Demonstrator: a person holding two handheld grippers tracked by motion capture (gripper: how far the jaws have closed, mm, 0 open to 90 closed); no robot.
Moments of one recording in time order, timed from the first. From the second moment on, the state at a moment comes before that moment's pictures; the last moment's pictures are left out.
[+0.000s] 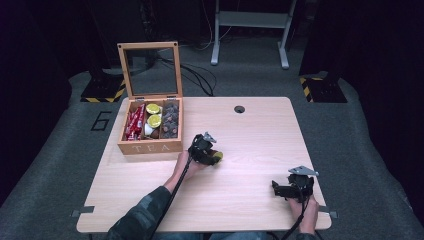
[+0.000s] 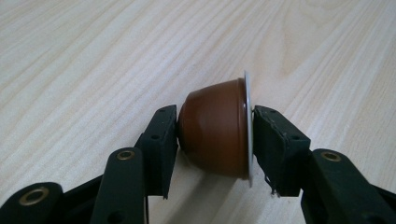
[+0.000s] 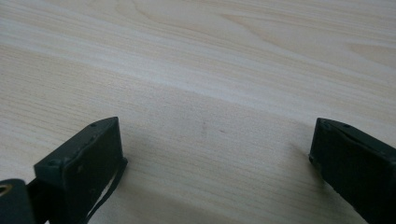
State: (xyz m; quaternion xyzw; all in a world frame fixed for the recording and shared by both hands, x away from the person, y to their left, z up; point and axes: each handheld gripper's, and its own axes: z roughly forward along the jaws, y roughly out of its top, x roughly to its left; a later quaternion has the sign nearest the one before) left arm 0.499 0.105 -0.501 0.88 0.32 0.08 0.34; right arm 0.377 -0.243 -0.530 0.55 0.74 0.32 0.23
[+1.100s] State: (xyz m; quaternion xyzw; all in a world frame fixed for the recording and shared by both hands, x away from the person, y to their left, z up) left arm 0.467 0.153 -0.454 0.85 0.33 0.16 0.38; right arm 0.377 -0.243 -0.530 0.55 0.74 0.32 0.23
